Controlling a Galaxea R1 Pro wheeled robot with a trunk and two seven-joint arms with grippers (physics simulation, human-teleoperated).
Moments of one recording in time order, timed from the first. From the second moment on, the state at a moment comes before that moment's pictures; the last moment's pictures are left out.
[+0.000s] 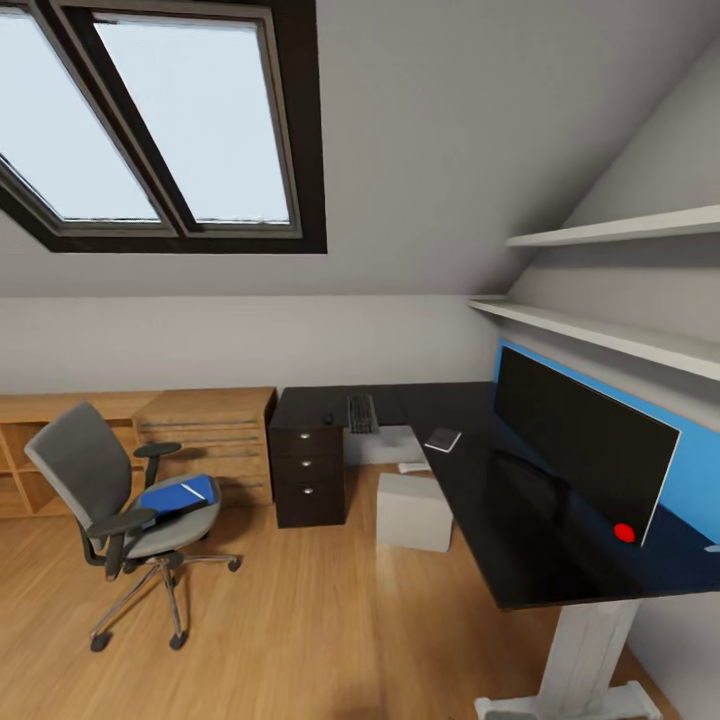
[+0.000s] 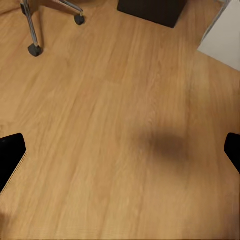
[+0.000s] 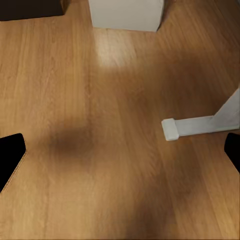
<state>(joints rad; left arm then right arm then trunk) -0.12 0.00 0.33 -0.15 0.11 -0.61 -0.19 -0.38 0.06 -0.08 0.01 0.06 -0.49 -0.07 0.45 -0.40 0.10</state>
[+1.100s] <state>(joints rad) -0.12 0.00 0.33 -0.15 0.11 -0.61 -0.19 -0.38 0.06 -0.08 0.01 0.06 -0.49 -0.07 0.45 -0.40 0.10</state>
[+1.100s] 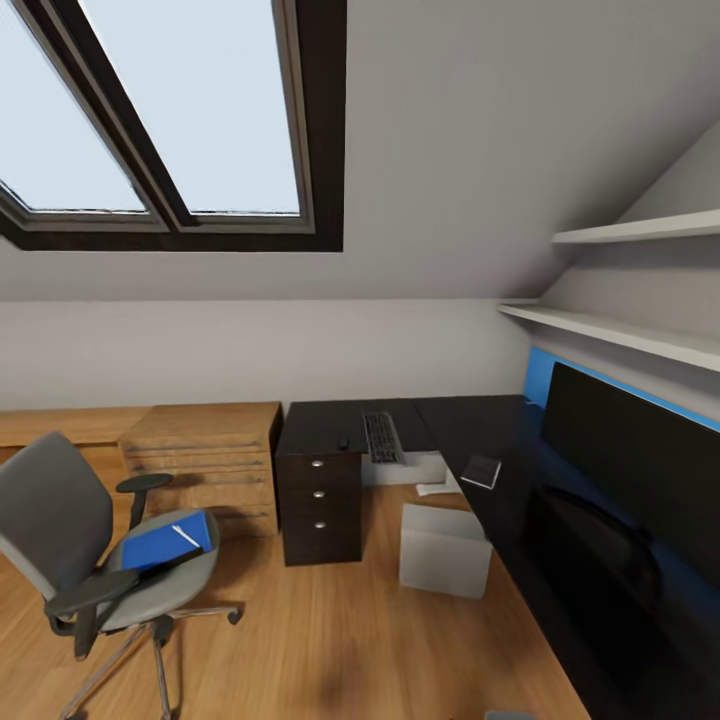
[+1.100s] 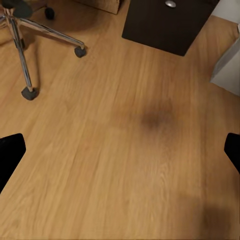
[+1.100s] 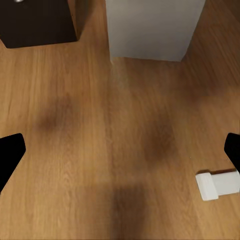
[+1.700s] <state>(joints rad) -0.12 0.00 0.33 -0.15 0.11 -0.61 -0.19 -0.38 0.06 -0.08 0.01 0.06 -0.49 -0.08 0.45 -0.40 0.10</state>
